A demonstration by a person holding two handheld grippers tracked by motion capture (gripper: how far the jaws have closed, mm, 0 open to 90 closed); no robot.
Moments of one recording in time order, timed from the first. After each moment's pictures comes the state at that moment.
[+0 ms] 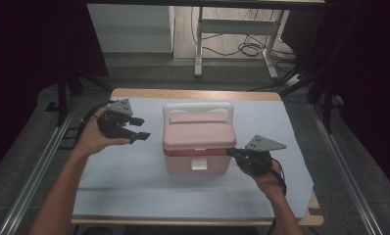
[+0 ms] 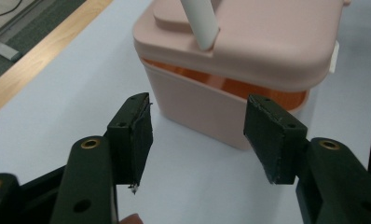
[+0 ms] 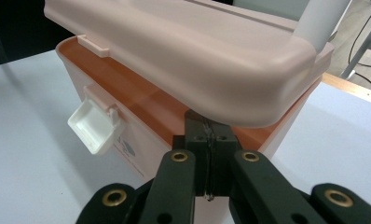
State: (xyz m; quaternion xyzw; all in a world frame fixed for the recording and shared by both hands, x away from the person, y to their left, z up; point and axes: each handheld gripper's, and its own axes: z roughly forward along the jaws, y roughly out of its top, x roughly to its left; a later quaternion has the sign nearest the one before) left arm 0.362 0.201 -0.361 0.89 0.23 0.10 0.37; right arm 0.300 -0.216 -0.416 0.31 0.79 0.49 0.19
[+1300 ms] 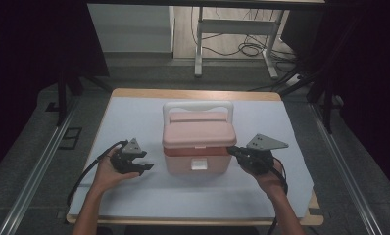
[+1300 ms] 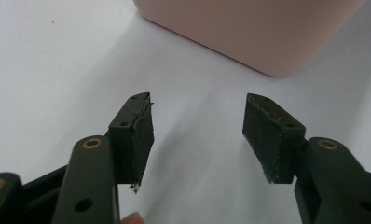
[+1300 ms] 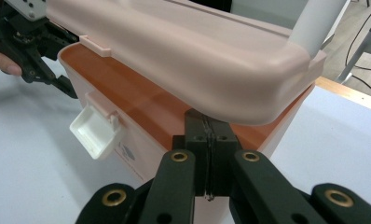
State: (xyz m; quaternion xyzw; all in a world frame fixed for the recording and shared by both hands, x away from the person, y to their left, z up) left arm 0.334 0.197 -0.491 0.89 0.27 0.12 0.33; right arm 0.299 -0.218 -0.408 0.31 0.79 0.49 0.20
